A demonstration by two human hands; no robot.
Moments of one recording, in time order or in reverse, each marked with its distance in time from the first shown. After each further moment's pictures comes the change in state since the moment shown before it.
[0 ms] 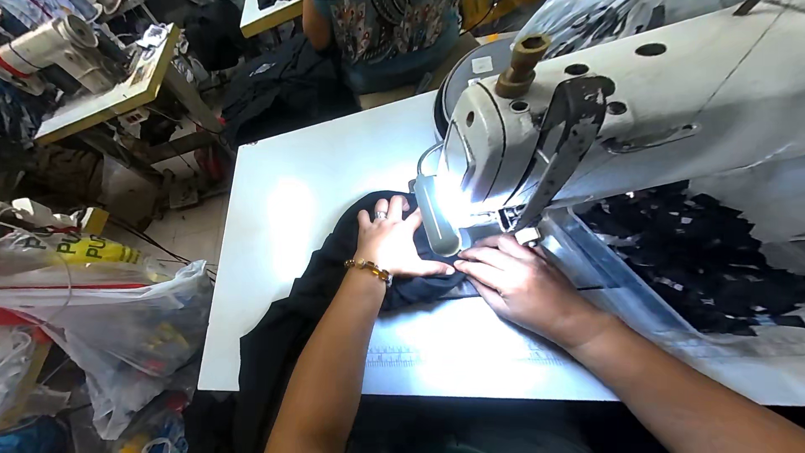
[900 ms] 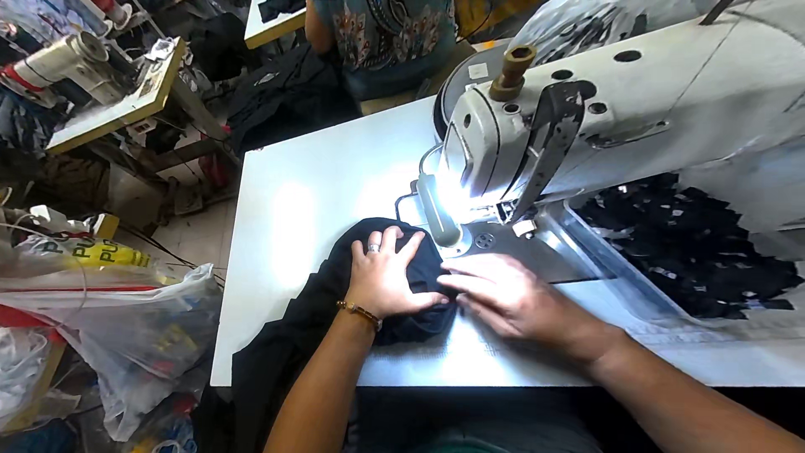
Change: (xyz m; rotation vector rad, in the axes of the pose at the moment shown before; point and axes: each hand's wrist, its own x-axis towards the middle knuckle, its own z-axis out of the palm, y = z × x) left_hand -0.042 -0.016 0.046 0.080 0.181 0.059; right_hand -0.011 -0.021 0.001 0.175 -0.008 -0.054
